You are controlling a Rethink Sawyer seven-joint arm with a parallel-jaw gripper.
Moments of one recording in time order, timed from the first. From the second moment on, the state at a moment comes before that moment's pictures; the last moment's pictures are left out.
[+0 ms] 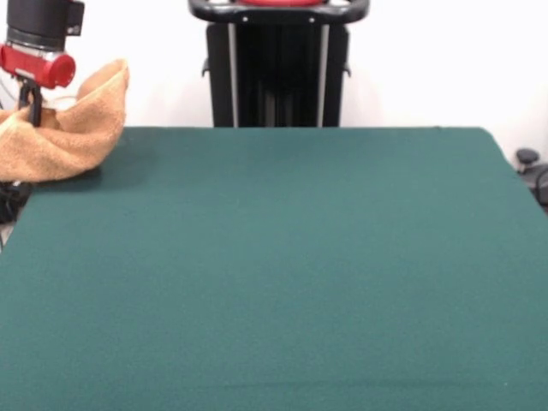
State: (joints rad) arm -1.08 -0.71 0.14 1.92 -0.80 0.04 1.96
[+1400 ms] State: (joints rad) arm -1.08 -0.63 0.23 1.98 -0.53 0.06 1.96
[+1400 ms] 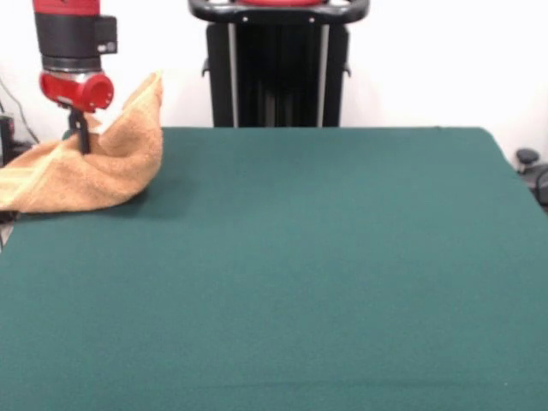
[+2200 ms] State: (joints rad) arm -0.95 -0.72 0.15 2.00 -0.62 -0.02 1.96
